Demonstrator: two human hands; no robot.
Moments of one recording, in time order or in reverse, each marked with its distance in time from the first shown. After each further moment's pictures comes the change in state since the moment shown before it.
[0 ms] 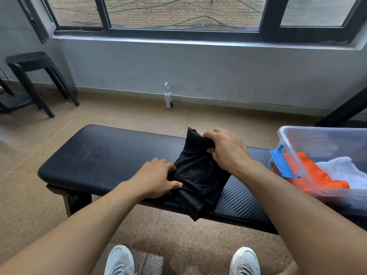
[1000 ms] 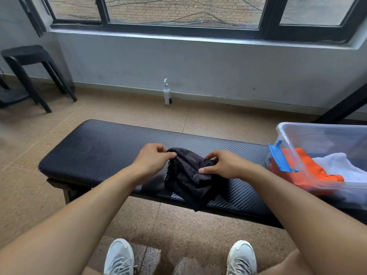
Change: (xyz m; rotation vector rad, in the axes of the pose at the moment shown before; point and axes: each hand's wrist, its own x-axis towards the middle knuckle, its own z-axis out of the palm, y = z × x) left_hand -0.001 0.004 -0.021 -0.807 0.233 -0.282; right_hand -0.020 0.010 0.011 0.293 -0.612 0.303
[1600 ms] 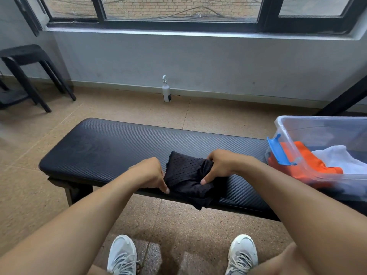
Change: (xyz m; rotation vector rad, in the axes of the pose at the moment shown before) left_hand -0.005 -0.017 0.004 0.684 -0.380 -0.178; right_hand 0.004 -0.003 0.006 -0.138 -0.141 0.010
